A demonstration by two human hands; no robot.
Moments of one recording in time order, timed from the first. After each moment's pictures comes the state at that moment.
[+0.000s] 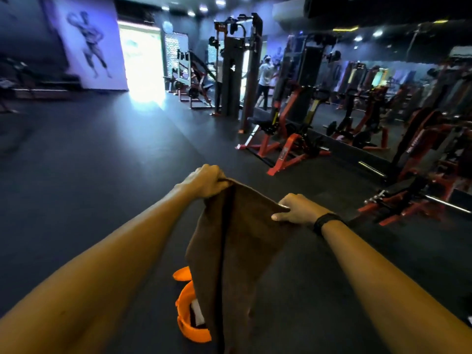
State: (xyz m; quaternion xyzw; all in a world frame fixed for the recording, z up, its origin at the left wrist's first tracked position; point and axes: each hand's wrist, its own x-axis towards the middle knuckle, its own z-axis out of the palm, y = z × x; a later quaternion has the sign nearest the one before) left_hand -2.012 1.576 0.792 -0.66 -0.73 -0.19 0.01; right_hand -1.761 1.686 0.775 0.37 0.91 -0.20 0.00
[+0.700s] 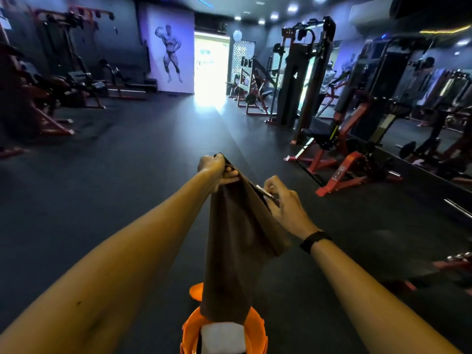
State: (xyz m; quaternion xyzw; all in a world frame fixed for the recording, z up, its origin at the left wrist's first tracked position) left_hand -2.074 1.717 0.819 -0.10 -0.63 -0.73 -0.26; right_hand -1.904 1.819 0.760 0.10 0.90 -0.26 -0.33
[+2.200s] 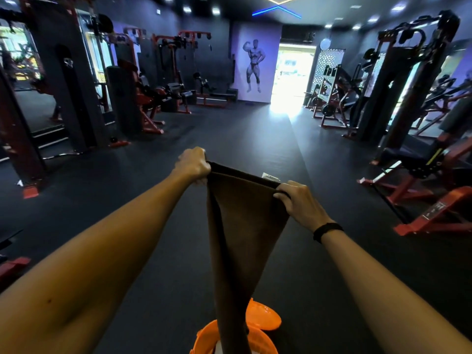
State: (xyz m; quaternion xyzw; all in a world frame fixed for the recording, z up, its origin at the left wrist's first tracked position) left_hand -2.127 1.698 0.835 -0.15 -0.94 -0.30 0.03; right_hand -2.001 1.943 0.759 -0.06 0.94 -0.16 -0.28
